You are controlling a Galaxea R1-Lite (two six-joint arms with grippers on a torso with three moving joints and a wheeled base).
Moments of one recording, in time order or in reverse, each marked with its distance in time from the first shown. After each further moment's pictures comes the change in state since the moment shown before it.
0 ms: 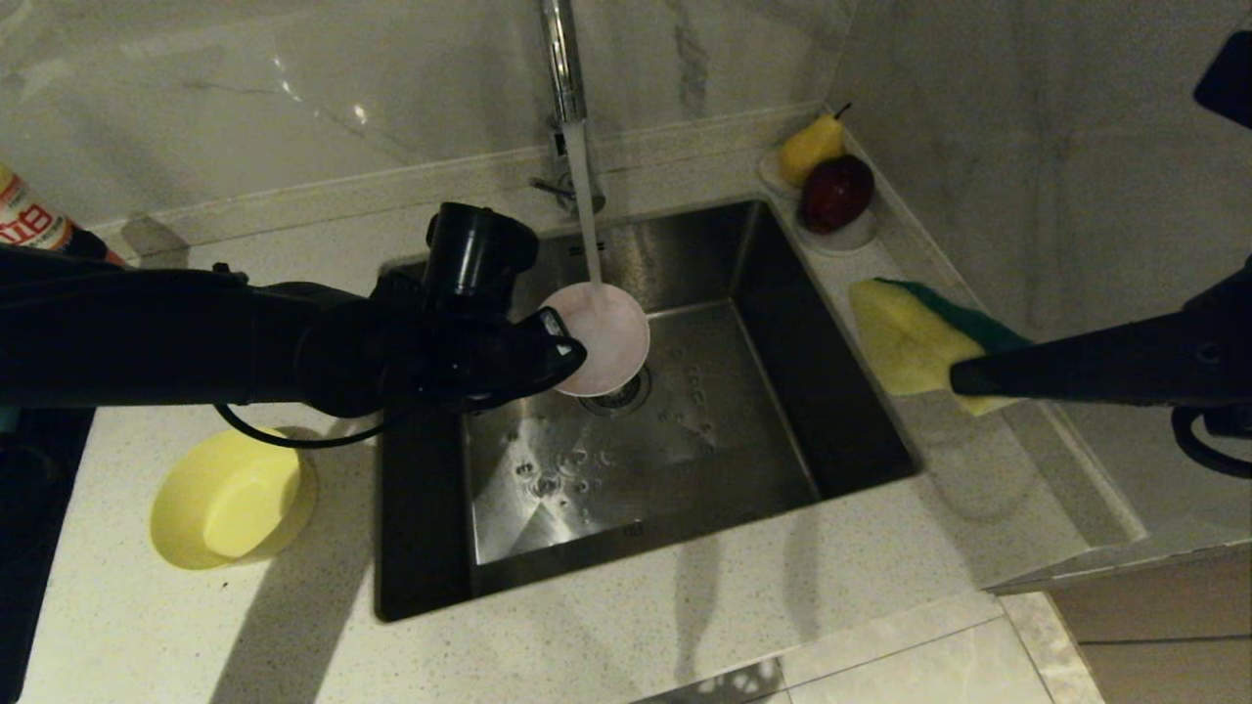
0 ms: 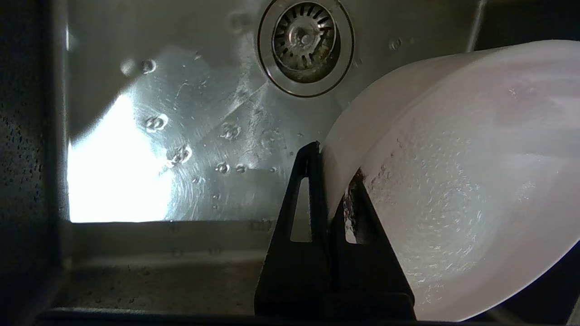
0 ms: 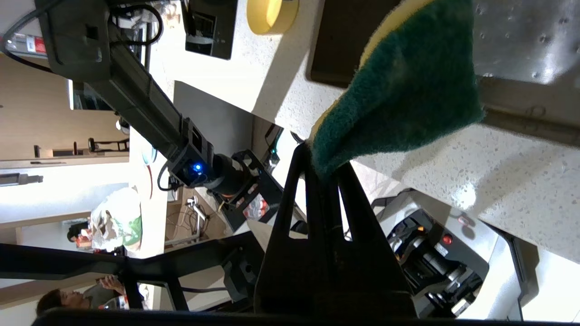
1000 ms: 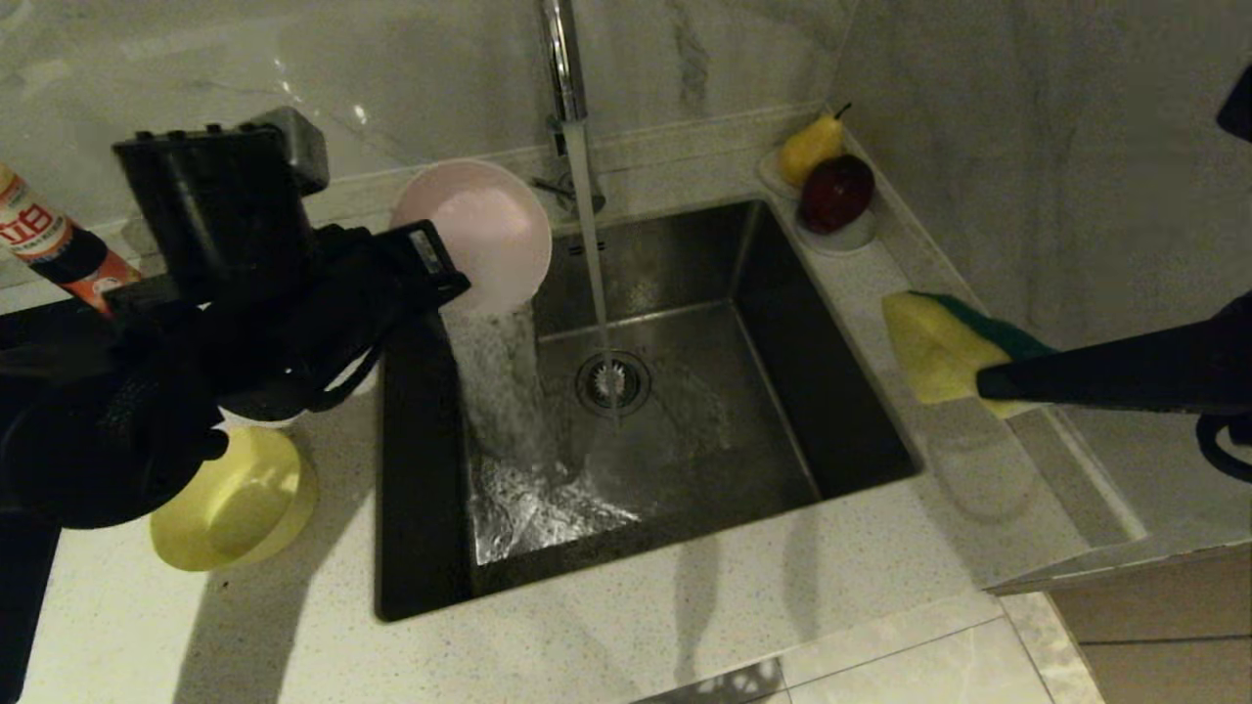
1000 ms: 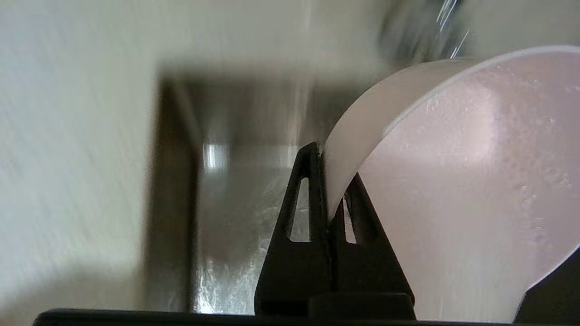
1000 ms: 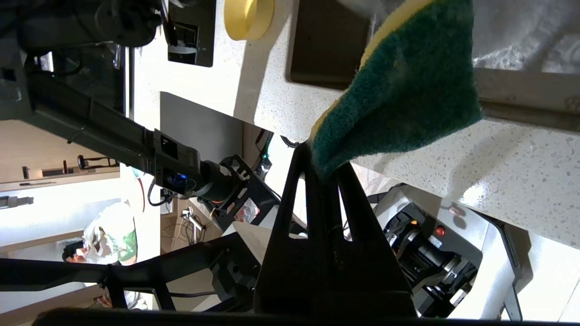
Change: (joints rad) left arm 0.072 -0.300 0.402 -0.680 0.181 0.523; right arm -0.056 -0.027 0.031 0.010 -0.008 0.011
